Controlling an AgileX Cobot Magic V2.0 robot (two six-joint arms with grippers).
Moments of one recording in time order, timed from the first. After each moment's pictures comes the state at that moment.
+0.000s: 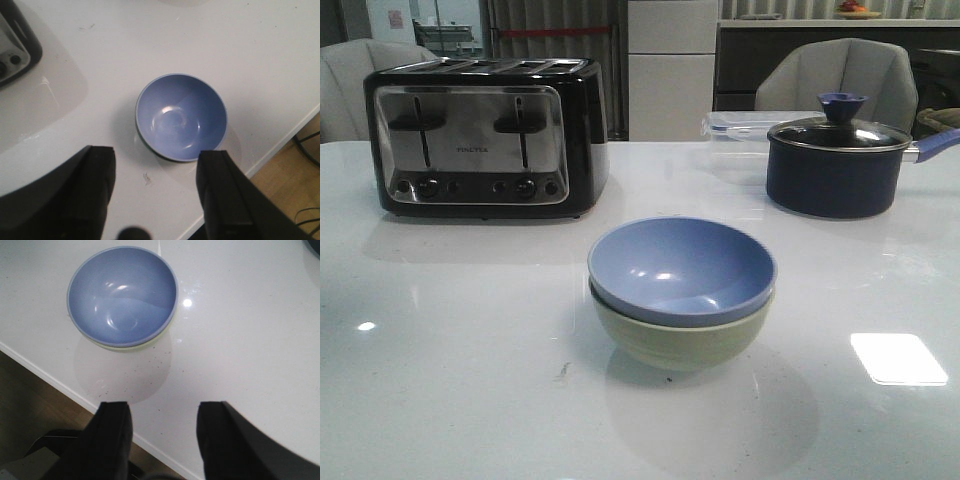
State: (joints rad) left arm -0.57 1.18 -1.18 -0.25 0.84 0.23; right arm 0.40 0.84 -0.72 0.17 0.73 -0.14
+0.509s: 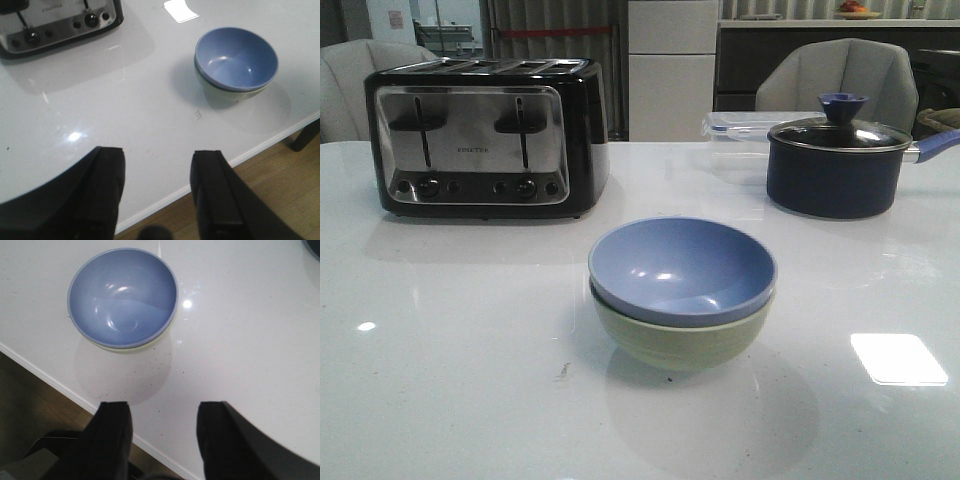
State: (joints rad) left arm -0.57 0.54 -0.71 0.05 0.89 -0.04; right arm 0.40 0.84 -0.72 0.17 0.72 -0.14
